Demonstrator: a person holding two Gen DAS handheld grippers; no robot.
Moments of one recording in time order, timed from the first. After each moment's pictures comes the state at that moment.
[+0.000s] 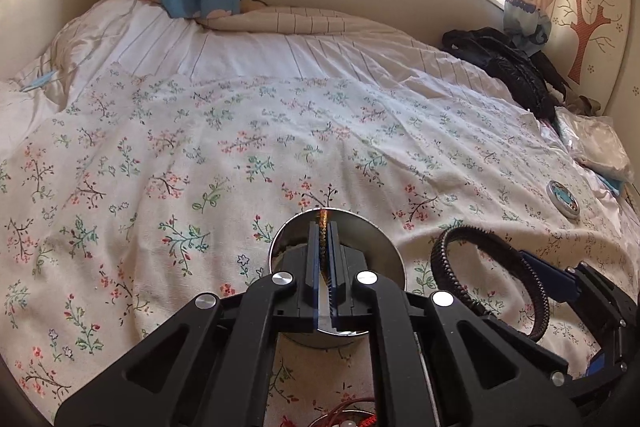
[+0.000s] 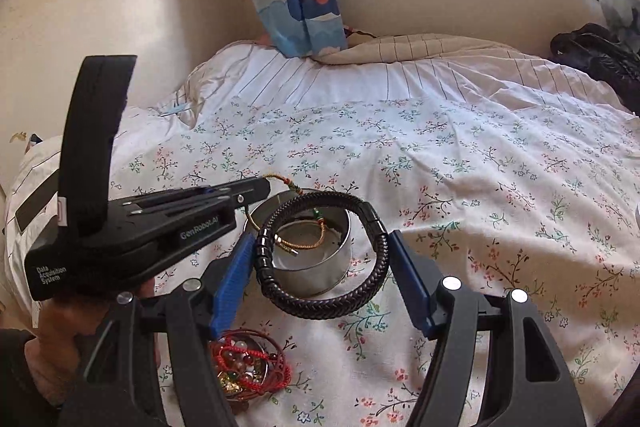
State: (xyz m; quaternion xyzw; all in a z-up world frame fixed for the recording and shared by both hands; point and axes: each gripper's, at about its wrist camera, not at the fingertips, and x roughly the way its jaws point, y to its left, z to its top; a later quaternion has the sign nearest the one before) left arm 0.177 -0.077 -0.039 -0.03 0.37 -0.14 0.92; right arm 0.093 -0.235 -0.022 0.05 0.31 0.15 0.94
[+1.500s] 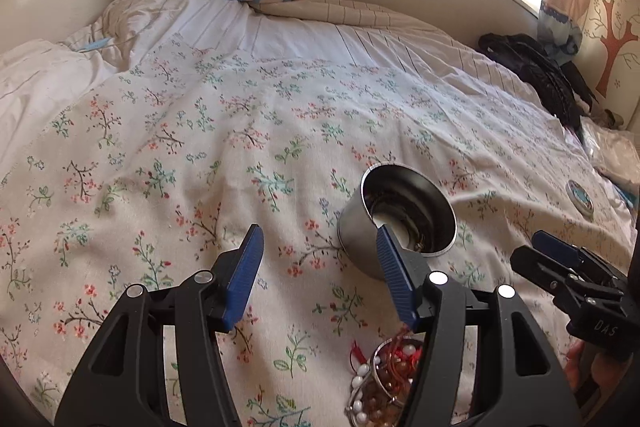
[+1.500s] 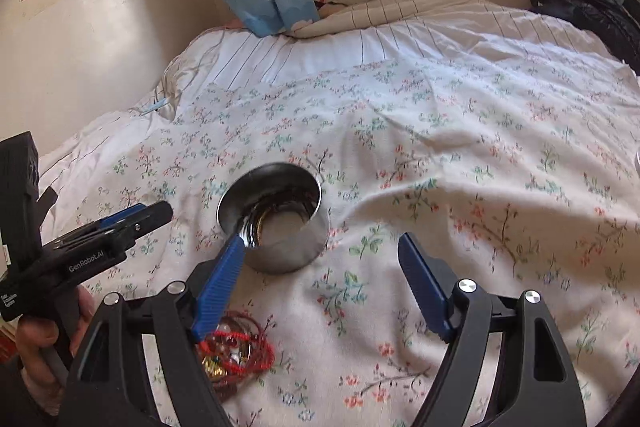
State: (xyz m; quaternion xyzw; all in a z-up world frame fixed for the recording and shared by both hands) left arm 0.126 -0.015 -0.036 -0.04 0.40 -0.09 0.91; right arm 0.085 -0.263 -0.045 0.11 0.39 0.12 0.91
